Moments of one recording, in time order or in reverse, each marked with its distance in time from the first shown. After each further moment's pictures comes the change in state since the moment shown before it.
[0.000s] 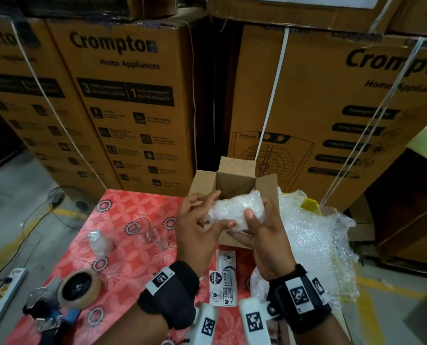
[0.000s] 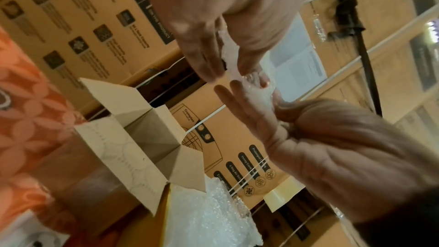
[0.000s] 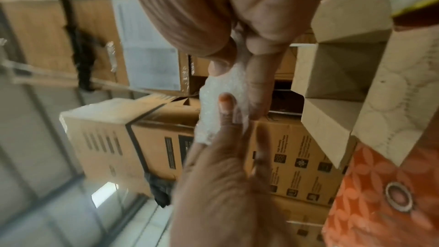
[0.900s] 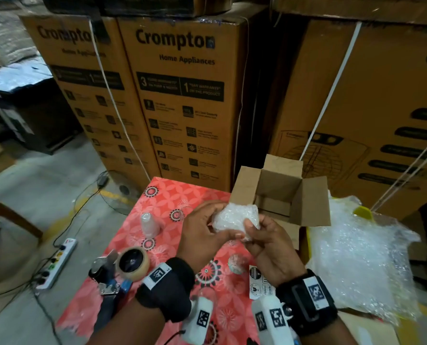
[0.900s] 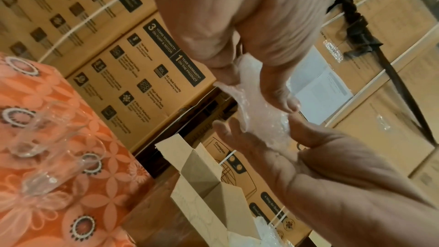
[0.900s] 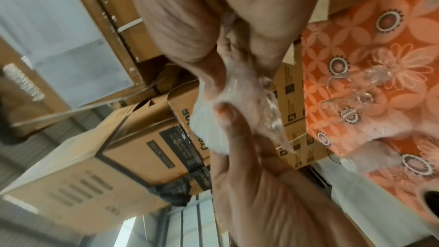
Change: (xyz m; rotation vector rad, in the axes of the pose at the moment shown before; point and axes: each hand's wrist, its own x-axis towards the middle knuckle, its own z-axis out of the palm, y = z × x) left_hand -0.003 -0.015 -0.115 -0.016 -0.159 -0.064; right_hand -0.014 0.054 0.071 0.264 -0.155 0.371
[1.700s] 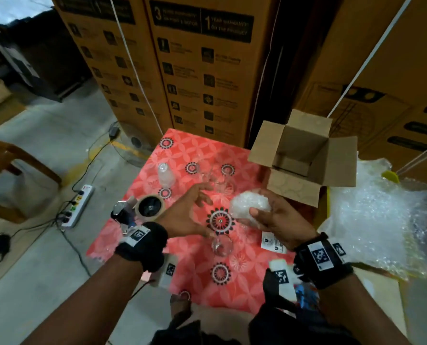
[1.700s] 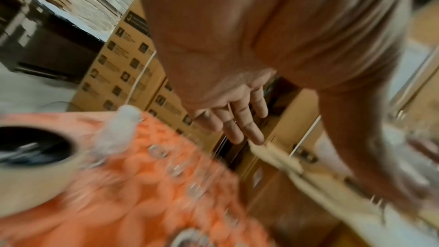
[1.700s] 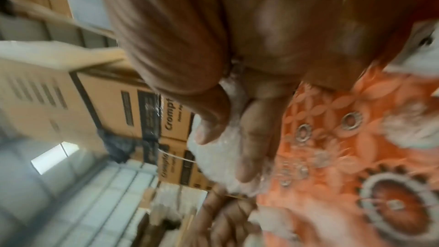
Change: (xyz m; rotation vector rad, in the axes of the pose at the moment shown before) left_hand -0.050 -0.094 -0.100 0.239 -0.455 -0.326; right_hand 0.001 0.044 -0.030 -0.457 -0.208 0.150
